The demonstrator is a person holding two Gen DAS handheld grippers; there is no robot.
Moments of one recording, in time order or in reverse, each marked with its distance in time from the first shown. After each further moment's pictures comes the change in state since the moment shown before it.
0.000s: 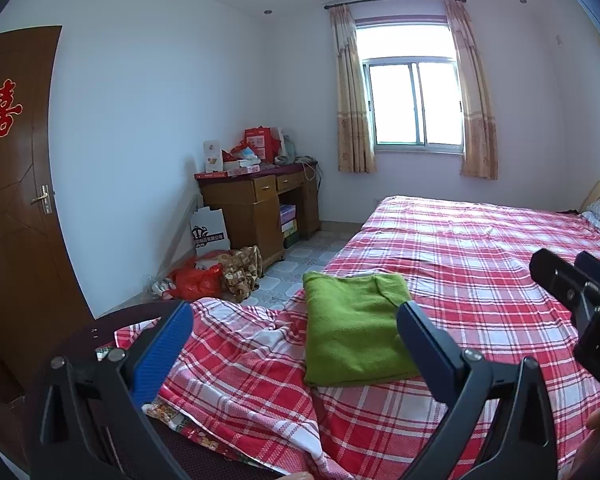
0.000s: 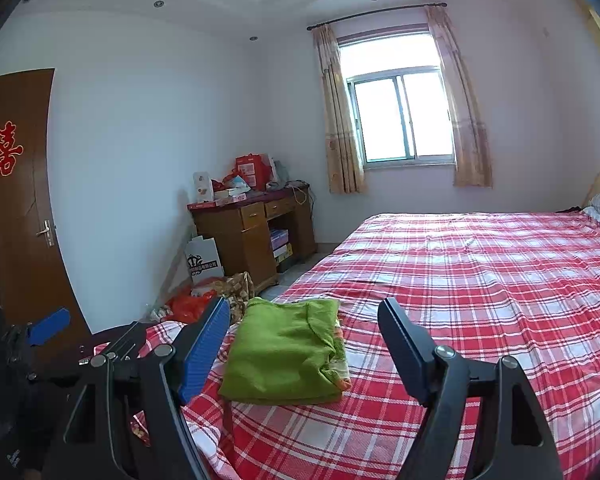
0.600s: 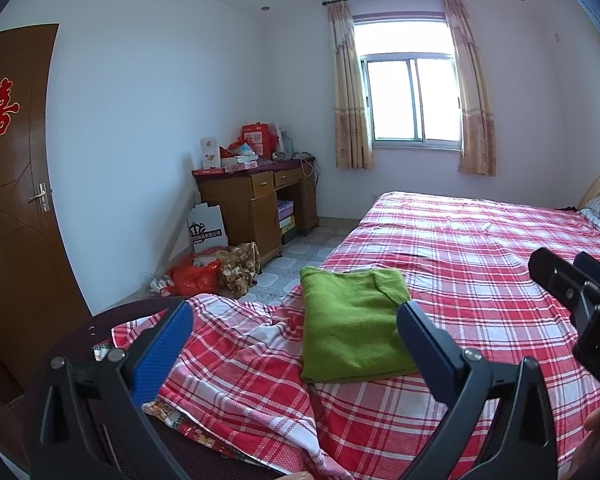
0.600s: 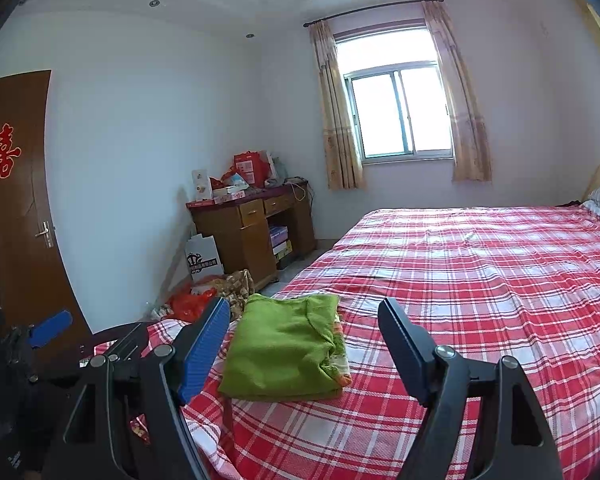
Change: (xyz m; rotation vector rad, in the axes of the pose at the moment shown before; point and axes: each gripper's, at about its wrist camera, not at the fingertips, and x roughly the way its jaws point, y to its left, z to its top) left arm 0.002 0.000 -0.003 0.001 0.015 -0.006; right arm 0.002 -0.004 0.002 0.013 0.012 0.001
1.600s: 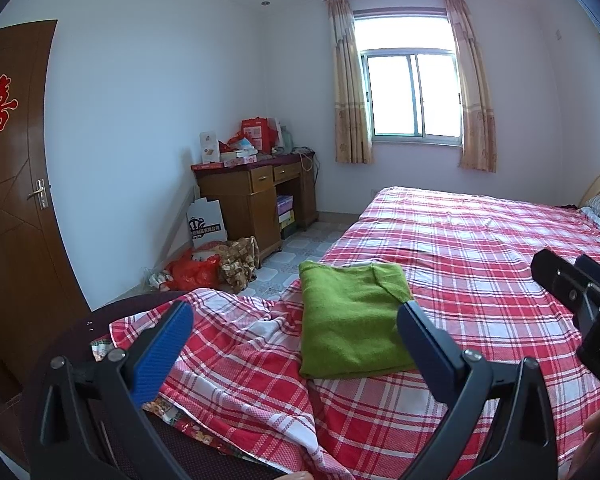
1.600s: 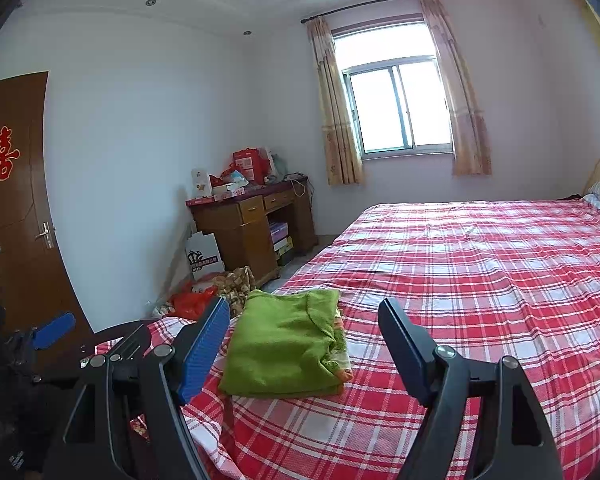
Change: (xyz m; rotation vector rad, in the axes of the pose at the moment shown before) left arm 0.005 -0.003 -0.004 0.005 0.016 0.000; right arm 0.004 0.002 0.000 0.014 0.015 -0.001
